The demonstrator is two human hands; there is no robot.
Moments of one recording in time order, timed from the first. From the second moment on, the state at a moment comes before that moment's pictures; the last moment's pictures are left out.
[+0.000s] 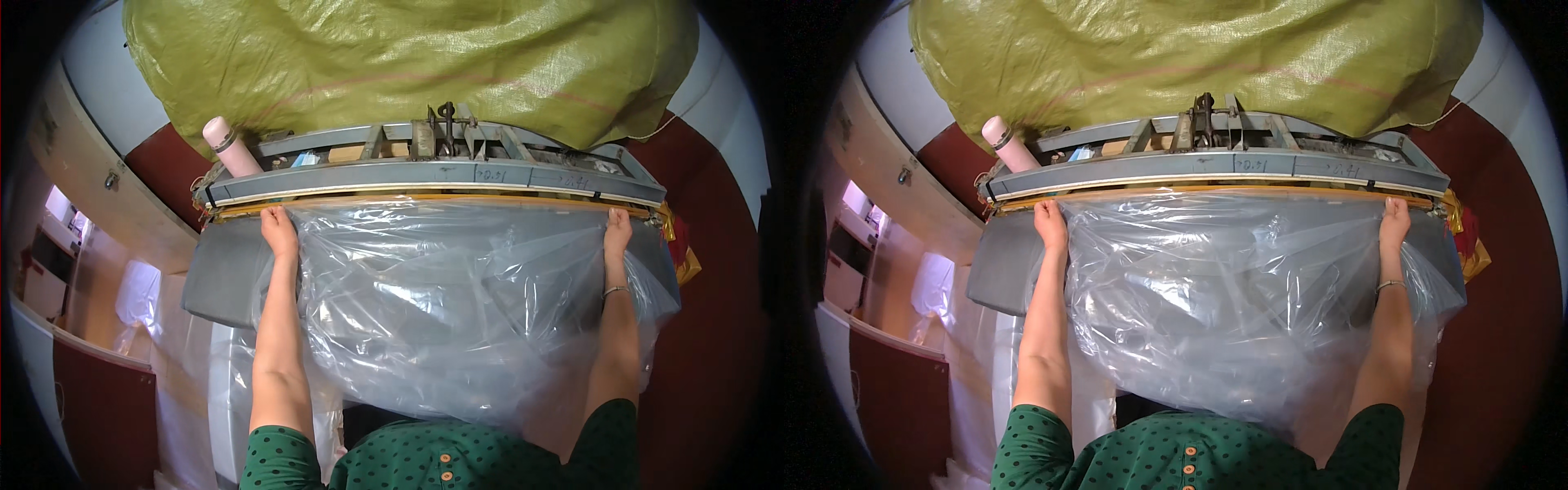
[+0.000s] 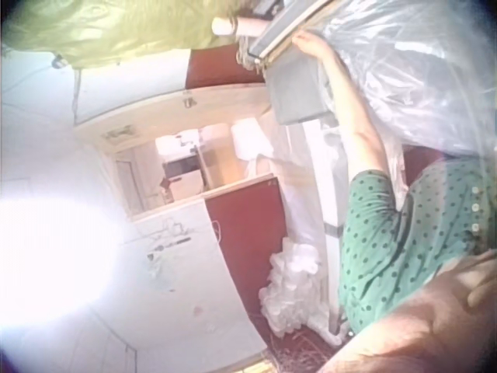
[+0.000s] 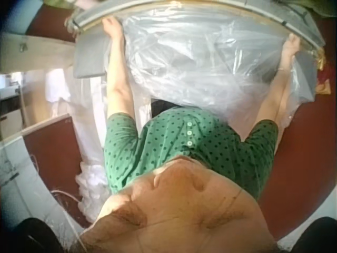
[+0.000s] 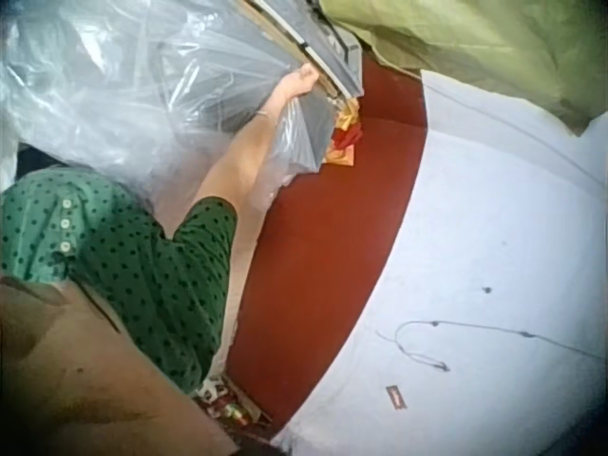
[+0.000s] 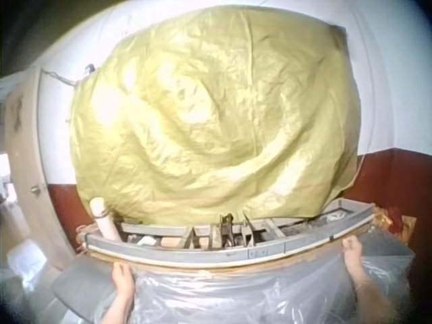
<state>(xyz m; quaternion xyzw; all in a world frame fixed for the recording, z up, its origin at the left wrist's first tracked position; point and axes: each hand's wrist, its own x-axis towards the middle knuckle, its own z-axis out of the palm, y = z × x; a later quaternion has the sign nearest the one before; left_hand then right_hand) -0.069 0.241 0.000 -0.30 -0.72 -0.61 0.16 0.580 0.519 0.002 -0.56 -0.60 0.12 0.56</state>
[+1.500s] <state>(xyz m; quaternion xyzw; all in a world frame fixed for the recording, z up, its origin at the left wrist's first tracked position) 0.027 0.144 0.061 -0.36 -0.57 -0.65 -0.36 0.724 0.324 0.065 -0.69 -0.69 0.20 0.13</state>
